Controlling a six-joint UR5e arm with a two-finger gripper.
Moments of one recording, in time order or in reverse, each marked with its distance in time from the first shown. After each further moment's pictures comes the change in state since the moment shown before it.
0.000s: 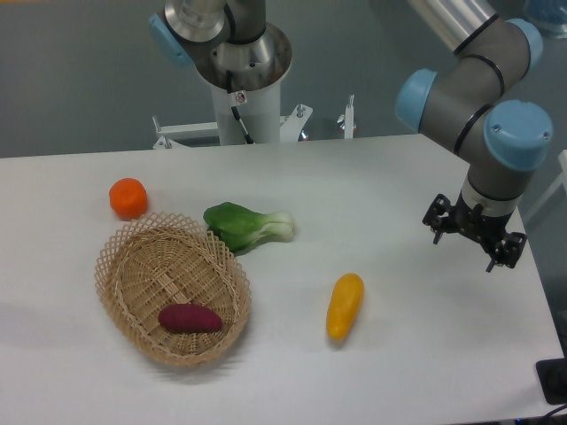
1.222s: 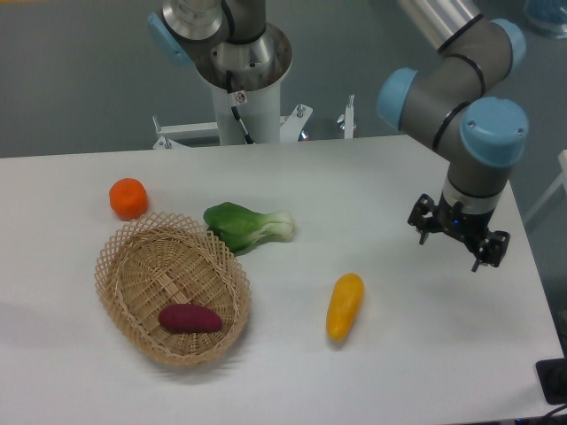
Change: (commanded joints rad) arm -0.074 0.092 -0.143 0.046 -0.040 -0.084
